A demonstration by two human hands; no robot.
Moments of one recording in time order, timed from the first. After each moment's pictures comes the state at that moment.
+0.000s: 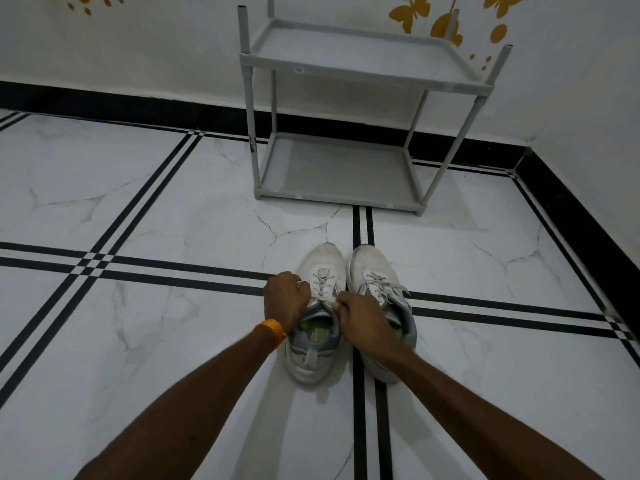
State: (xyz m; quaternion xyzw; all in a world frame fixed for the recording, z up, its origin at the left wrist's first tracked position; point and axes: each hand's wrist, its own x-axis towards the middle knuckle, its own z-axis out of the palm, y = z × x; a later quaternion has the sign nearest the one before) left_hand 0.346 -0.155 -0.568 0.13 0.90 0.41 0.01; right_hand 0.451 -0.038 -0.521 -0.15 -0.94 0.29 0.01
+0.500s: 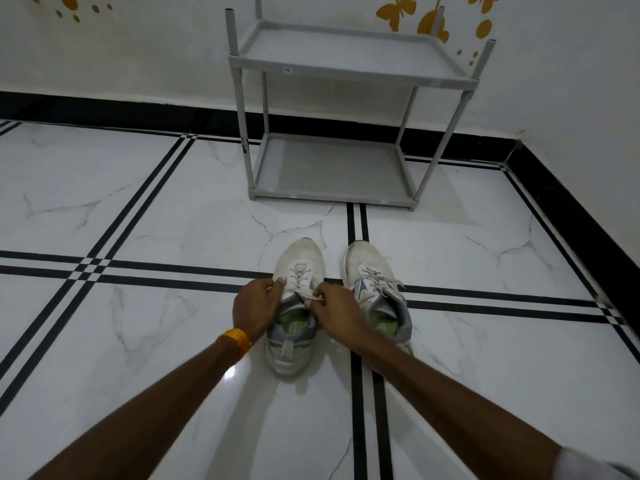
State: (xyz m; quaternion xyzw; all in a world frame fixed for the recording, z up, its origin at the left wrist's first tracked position) left_hand 0.346 -0.206 -0.571 0.13 0.90 0.41 0.05; right_hand 0.432 -0.062 -0.529 -0.17 -0.92 0.35 0.00
